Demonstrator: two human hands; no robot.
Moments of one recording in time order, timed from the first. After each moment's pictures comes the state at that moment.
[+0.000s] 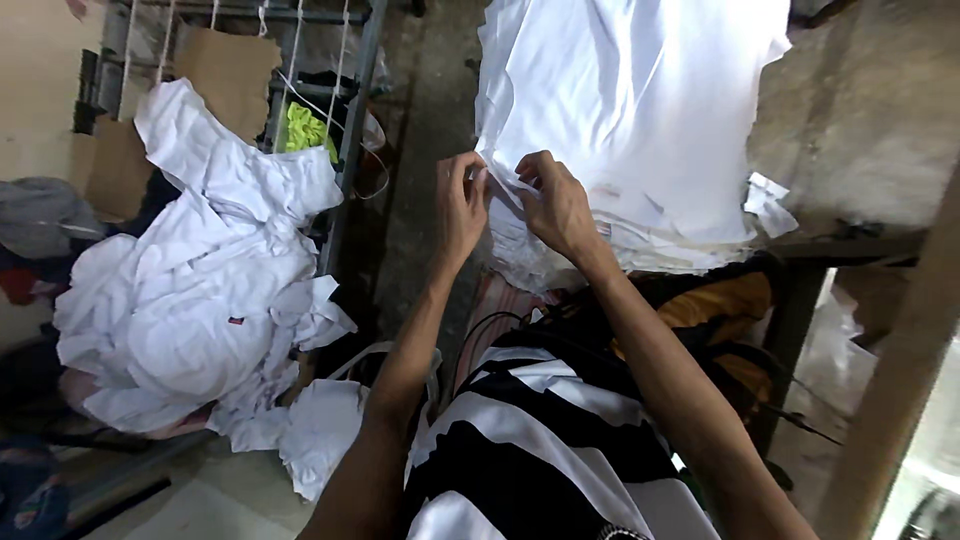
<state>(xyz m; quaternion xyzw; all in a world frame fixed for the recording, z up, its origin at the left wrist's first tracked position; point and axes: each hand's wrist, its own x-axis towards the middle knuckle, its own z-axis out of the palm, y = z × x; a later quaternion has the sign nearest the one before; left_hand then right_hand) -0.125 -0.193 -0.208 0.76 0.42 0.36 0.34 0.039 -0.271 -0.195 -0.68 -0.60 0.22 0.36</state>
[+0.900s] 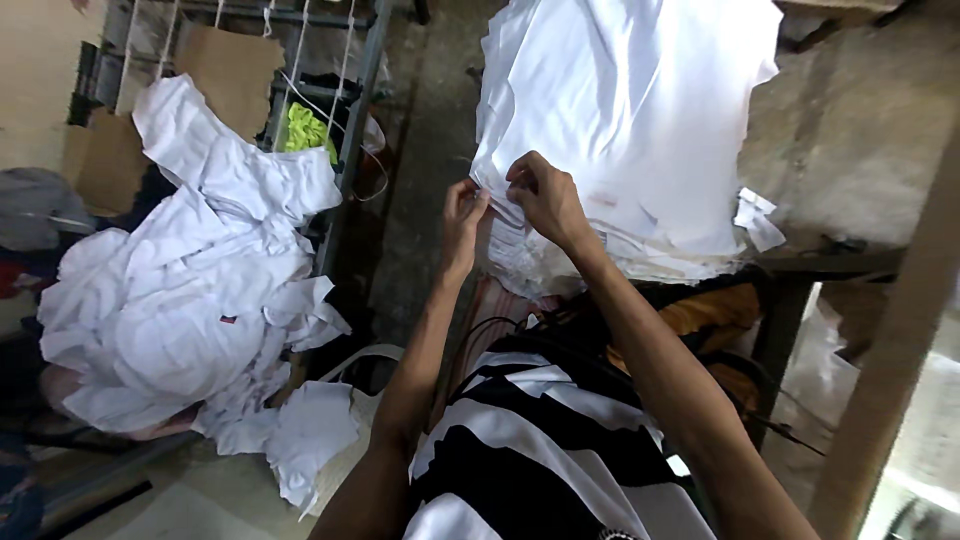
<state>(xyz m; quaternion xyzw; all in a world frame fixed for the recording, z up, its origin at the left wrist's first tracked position) -0.126 -0.216 -0.224 0.47 0.43 0.41 0.65 0.043 -0.248 -0.186 -0.69 -0.55 0.34 0.34</state>
